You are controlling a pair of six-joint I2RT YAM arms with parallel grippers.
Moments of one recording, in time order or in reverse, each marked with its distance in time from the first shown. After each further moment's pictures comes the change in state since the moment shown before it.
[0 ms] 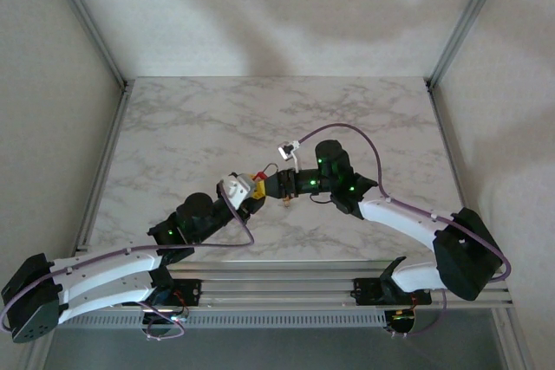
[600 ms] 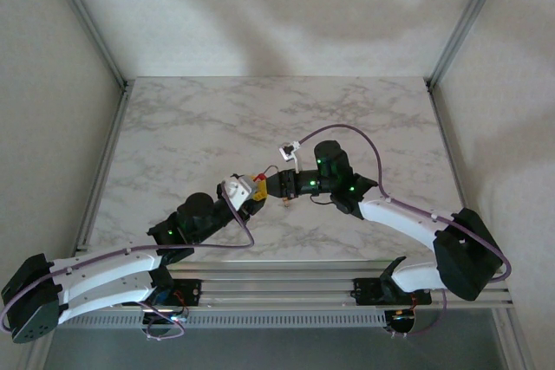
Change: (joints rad) left arm 0.001 -0.002 0.000 -0.022 0.015 0.023; right arm 0.000 -0.004 0.000 -0.042 0.041 0.001
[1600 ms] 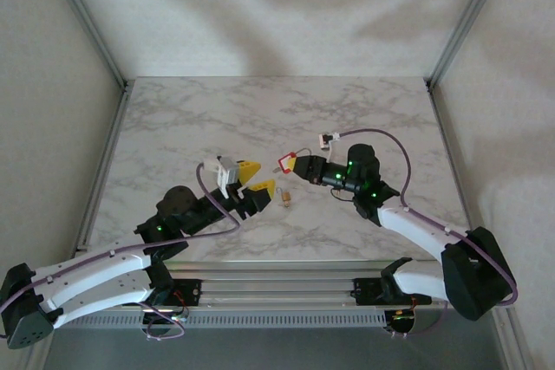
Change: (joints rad) left arm -0.006 -0.074 0.136 0.056 0.153 -0.431; right arm -0.214 -0.122 -0.185 0.229 0.108 0.226
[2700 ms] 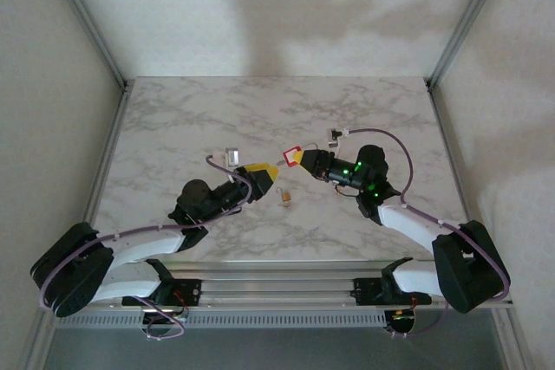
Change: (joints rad) left arm 0.195 0.415 -0.149 0.589 0.217 -0.546; right arm -0.073 0.050 -0.043 0.237 -0.106 0.171
